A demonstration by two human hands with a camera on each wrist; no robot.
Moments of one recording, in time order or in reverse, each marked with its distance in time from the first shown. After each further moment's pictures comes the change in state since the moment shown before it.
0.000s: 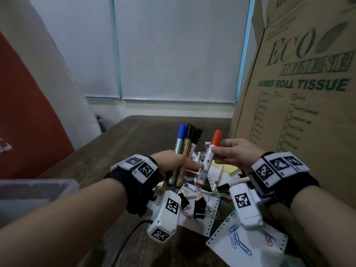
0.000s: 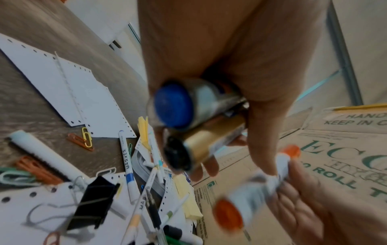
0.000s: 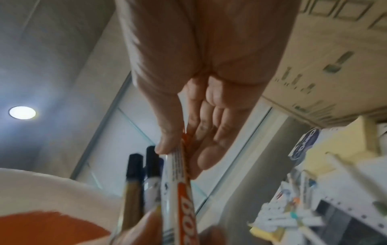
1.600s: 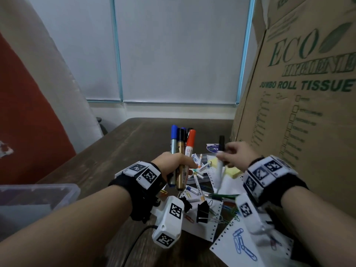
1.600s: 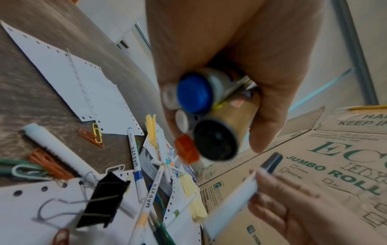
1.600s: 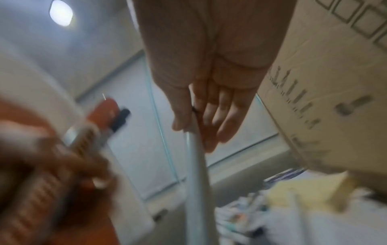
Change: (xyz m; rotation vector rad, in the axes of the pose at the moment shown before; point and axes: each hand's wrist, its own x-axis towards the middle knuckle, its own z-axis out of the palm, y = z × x) left_hand 0.012 -0.007 -0.004 -0.189 0.157 0.071; right_hand 0.023 0.019 -0.005 -0.638 0.264 -0.071
